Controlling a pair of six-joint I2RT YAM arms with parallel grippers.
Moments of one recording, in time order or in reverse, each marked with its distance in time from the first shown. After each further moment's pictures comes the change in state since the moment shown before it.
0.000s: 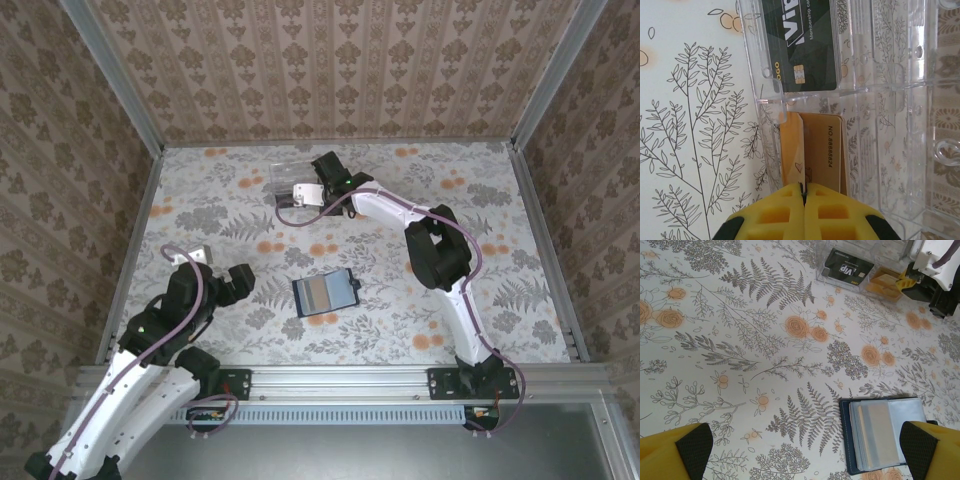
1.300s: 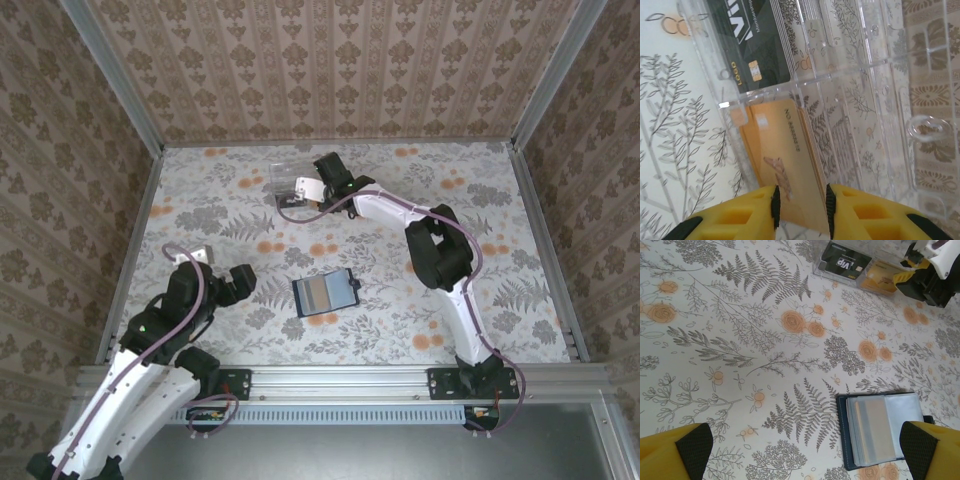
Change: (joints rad) left arm 0.023 0.012 -0.007 0.013 0.047 0.008; right arm -0.005 -0.034 -0.073 0.116 0.051 0.127
